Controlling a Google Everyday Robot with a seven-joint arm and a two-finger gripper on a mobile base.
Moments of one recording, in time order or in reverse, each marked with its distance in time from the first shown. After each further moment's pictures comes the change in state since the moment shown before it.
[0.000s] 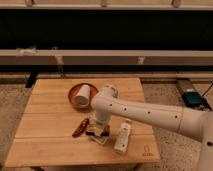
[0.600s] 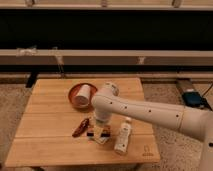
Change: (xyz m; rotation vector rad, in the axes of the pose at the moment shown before) arm 0.003 -0.012 -0.016 0.032 -0.002 0.011
